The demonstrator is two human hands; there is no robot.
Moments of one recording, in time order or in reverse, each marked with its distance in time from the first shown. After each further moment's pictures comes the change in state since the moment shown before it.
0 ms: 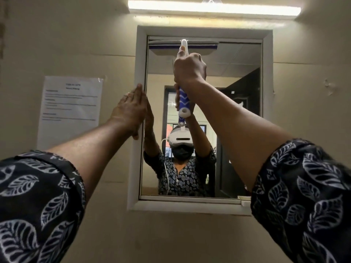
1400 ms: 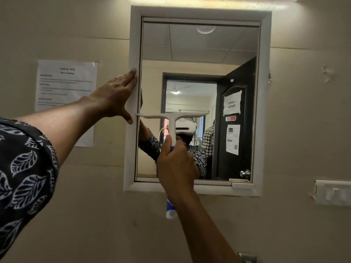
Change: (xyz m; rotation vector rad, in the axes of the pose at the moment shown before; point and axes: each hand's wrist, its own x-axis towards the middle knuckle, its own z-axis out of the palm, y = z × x) left_hand 0.007 -0.040 0.013 -0.107 0.126 0.224; right_hand -0.194 0.105 -0.012 -0.292 -0.143 0.169
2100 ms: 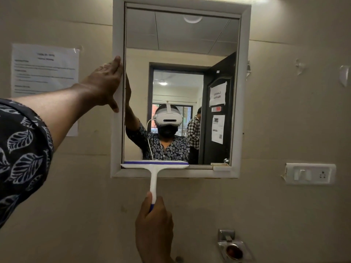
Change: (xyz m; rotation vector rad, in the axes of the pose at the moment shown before) left_hand -0.004 0.021 -0.012 -0.044 -0.073 -0.099; right_hand -0.123 0.058 0.021 -0.041 -0.183 0.305
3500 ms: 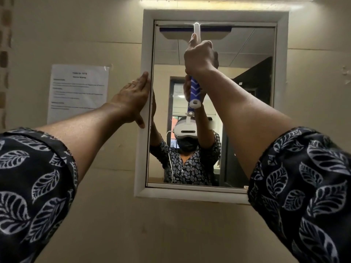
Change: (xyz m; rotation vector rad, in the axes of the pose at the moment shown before) left_hand 0.006 -0.006 0.009 0.030 0.001 -0.001; right_hand 0.227 -0.257 -0.122 0.078 0.342 -0.457
